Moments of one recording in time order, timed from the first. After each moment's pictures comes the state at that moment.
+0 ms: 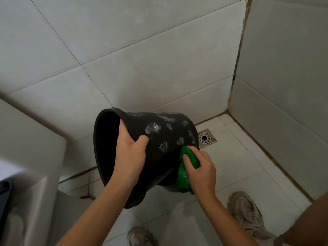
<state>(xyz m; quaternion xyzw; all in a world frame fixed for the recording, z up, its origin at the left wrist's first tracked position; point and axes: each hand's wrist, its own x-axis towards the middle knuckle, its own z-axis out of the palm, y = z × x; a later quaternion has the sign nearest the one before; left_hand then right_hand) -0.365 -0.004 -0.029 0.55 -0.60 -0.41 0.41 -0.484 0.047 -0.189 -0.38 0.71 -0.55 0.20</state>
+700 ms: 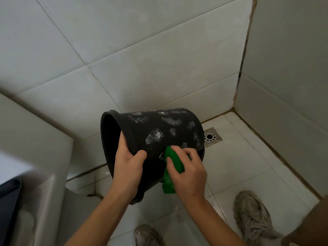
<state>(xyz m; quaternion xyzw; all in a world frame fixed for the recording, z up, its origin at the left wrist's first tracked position) -0.334 0.007 -0.052 0.52 -0.58 -0.46 0.42 -0.441 0.044 -0.162 -0.48 0.68 -0.55 0.06</state>
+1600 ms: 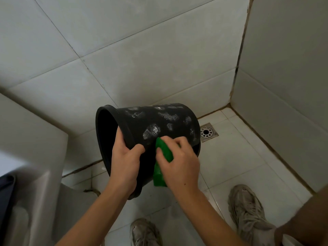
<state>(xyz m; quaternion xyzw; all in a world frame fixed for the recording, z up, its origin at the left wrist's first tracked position) -0.342 0.010 -0.051 0.51 -0.54 -0.50 0.44 -0.438 0.042 -0.123 -0.50 0.71 -0.49 0.08</state>
